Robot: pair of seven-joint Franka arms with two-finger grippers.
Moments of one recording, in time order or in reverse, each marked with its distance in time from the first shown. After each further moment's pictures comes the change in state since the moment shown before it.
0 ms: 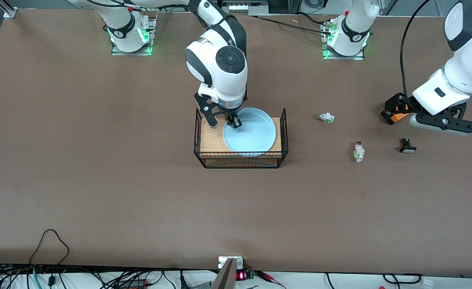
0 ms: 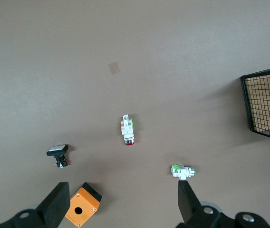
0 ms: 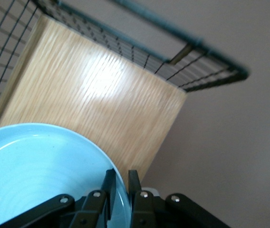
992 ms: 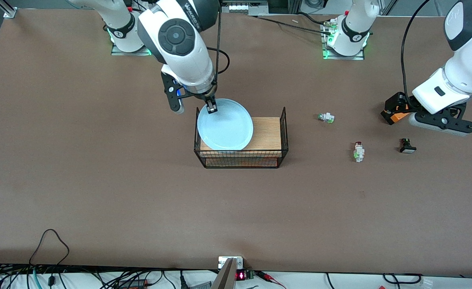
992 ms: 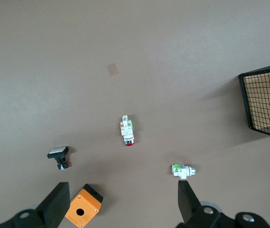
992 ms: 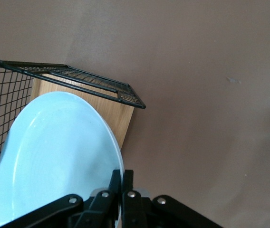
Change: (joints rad) left arm -0.002 0.000 -0.004 0.005 0.000 -0.003 0.010; right arm -0.099 -0.194 -0.028 0.007 0.242 -0.176 0.021
